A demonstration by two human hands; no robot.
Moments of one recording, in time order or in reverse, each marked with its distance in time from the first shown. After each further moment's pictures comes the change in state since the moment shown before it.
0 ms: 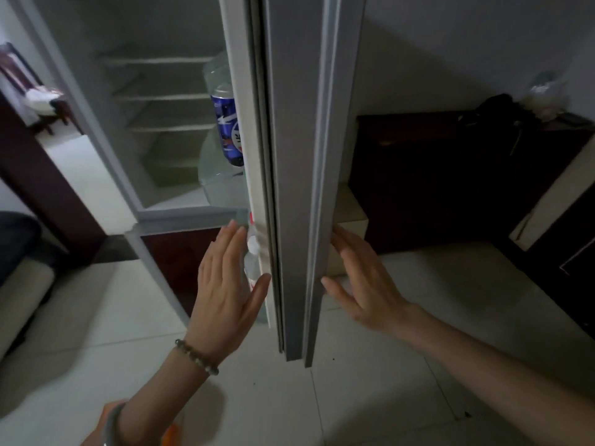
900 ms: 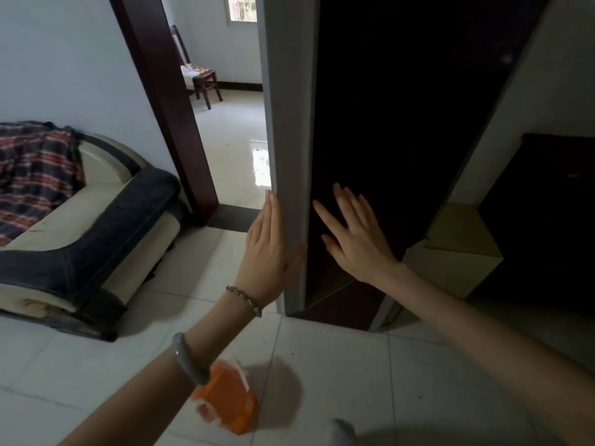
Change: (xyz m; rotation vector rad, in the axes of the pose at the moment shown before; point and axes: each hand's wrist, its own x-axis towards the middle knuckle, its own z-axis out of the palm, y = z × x) left_hand 0.016 -0.242 -0.131 0.193 -0.062 -0.236; right_hand 0.235 -0.115 0.236 -0.326 -0.152 -0.234
